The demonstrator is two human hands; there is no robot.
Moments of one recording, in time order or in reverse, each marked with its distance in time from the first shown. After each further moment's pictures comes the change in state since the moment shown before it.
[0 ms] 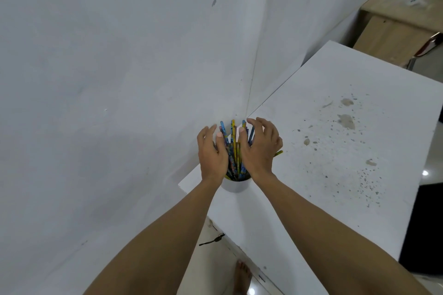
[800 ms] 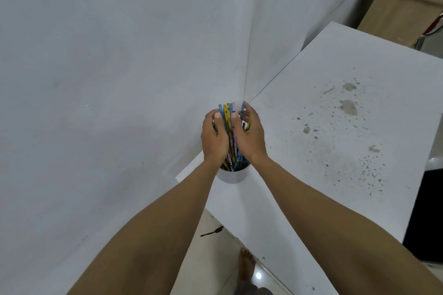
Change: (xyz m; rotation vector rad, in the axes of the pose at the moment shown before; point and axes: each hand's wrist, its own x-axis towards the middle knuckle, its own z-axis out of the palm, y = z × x) left_hand 0.019 0.013 0.026 -0.083 -0.061 -0.109; right_hand 0.016 0.003 0.008 0.606 -0.351 0.274
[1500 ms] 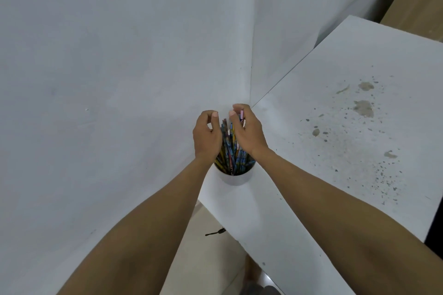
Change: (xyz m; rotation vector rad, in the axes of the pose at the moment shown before) left_hand 0.014 0.003 -0.015 0.149 0.053 0.099; right_hand 0.024 0.003 -0.004 -0.152 -0.163 -0.127
